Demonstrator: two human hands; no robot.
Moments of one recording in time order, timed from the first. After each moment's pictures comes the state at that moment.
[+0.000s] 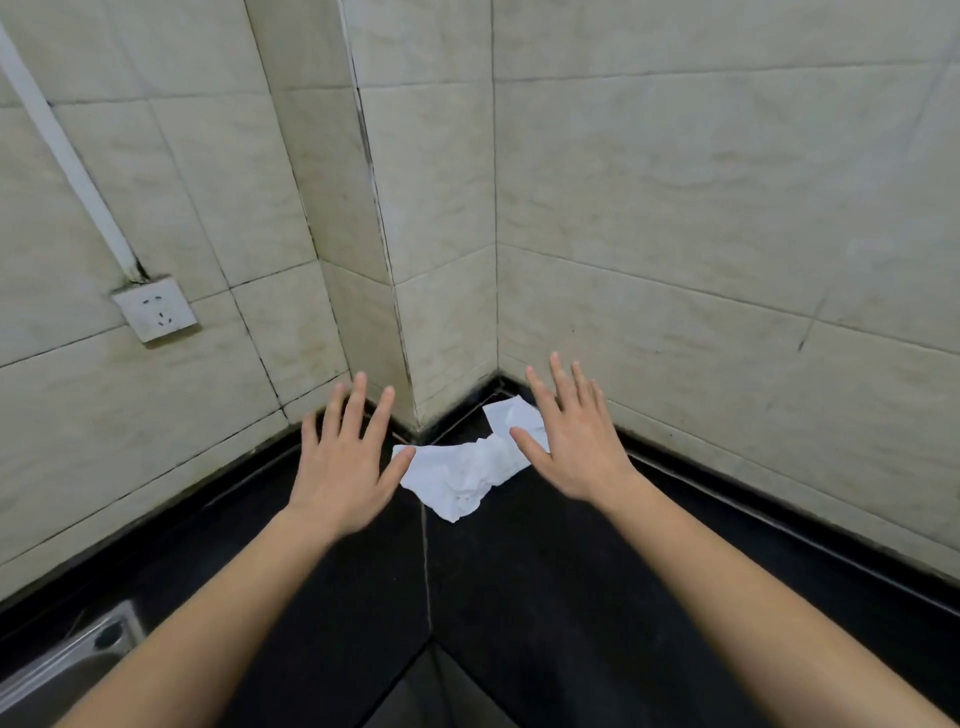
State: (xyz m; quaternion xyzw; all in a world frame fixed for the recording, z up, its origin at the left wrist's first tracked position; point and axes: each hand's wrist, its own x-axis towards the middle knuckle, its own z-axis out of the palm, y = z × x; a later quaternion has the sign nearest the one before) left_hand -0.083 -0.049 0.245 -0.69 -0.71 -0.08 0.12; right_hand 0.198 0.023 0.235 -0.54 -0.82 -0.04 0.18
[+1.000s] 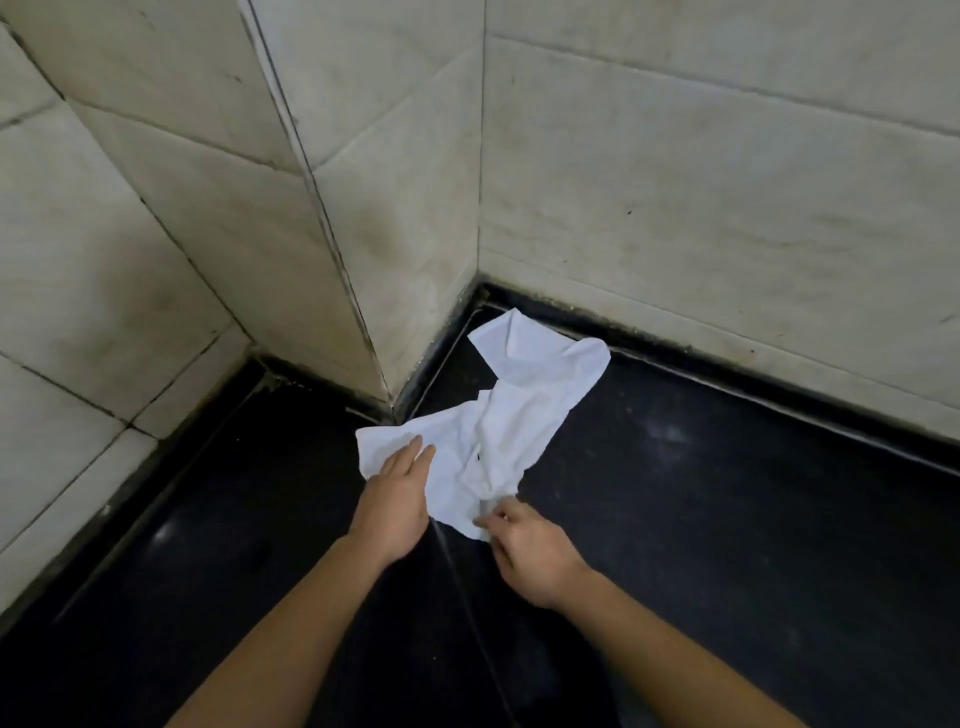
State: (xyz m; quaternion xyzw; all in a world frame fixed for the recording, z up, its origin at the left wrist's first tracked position) left_hand -0.164 0.201 -0.007 -0.79 -0.58 0.00 -0.22; right_hand 0.043 0.130 -0.011 -0.58 -0.76 0.28 0.00
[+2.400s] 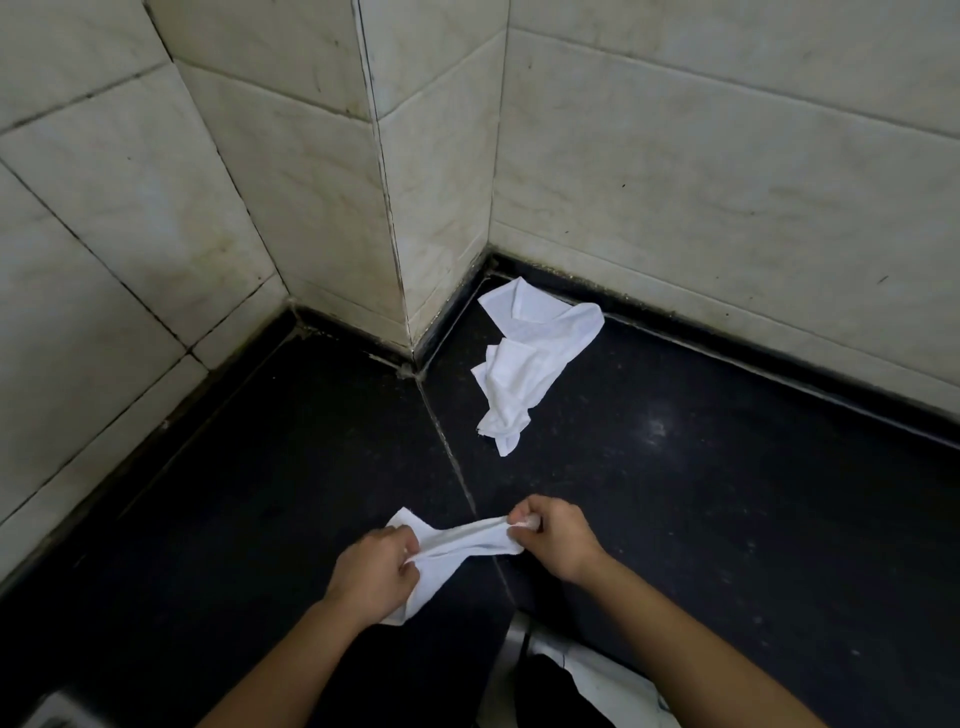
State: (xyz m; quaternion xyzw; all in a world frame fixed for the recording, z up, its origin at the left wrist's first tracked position) left_hand -0.227 0.035 -0.024 -0.75 -0.60 0.03 -0.27; right_hand 0.040 0.031 0.001 -0.70 -0.54 0.45 0.13
